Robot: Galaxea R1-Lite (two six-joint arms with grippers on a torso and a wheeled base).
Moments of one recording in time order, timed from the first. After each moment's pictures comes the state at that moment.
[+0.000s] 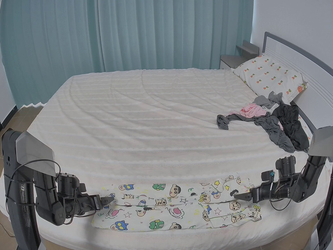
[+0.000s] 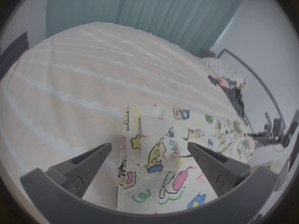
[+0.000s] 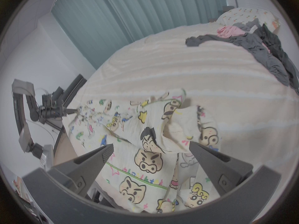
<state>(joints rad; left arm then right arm) -0.05 2.37 -0.21 -1.41 -0.25 -0.37 0.07 2.16 -0.38 -0.95 0.45 0.02</state>
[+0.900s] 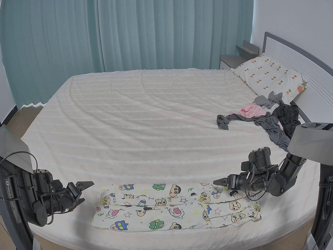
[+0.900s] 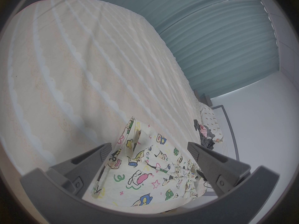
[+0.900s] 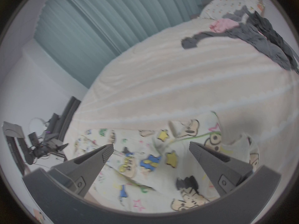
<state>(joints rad) 0.14 2.26 -0.07 -1.55 -0.48 -0.81 0.28 2.30 -0.68 -0.81 0.22 0.40</state>
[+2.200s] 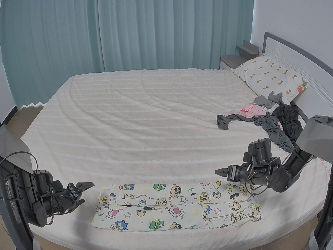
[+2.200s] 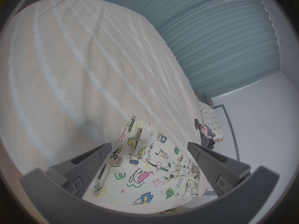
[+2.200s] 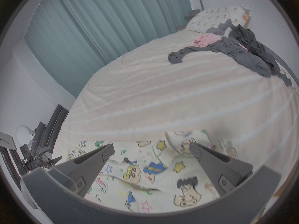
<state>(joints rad) 0.14 2.26 -0.06 -1.55 -0.48 -0.81 0.35 2.17 -0.75 -0.72 0.04 0.45</state>
